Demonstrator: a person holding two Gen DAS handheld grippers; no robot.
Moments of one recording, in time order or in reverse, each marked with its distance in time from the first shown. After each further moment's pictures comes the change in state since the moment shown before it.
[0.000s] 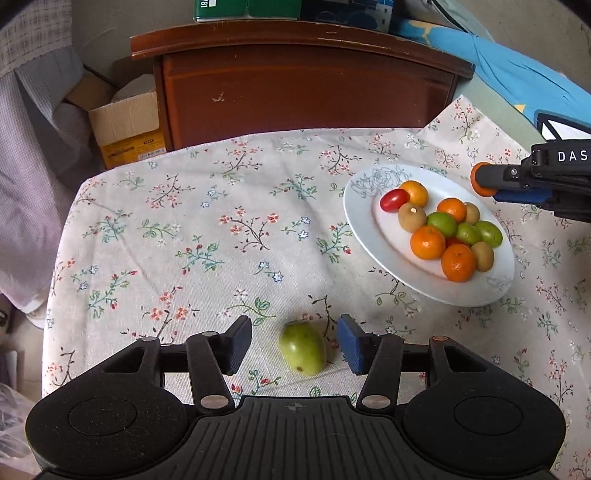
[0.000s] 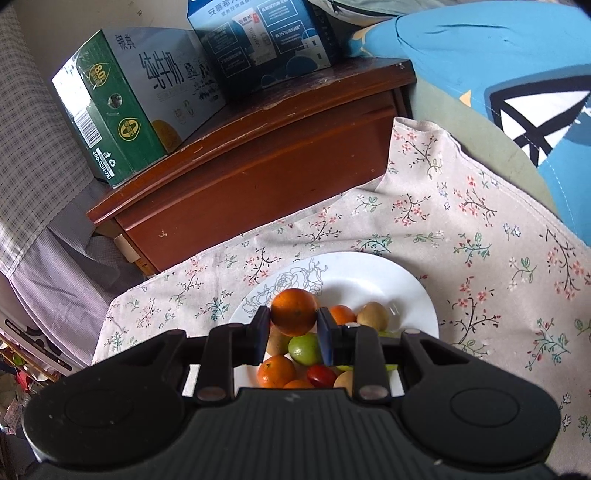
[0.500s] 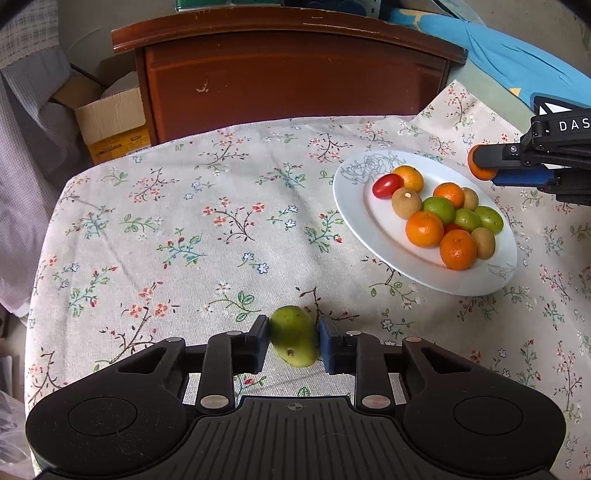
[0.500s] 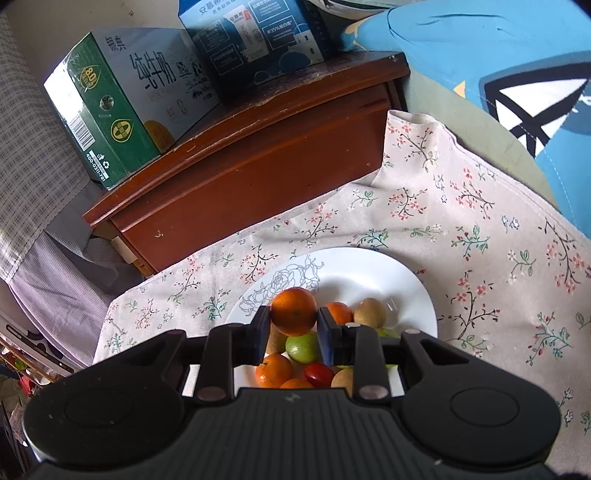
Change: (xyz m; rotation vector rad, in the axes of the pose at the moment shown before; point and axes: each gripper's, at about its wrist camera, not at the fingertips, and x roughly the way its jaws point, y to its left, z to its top) left arm 0.014 -0.007 -0.005 0.020 0.006 -0.007; right arm 0.002 -0.006 0.002 0.043 0.013 0.004
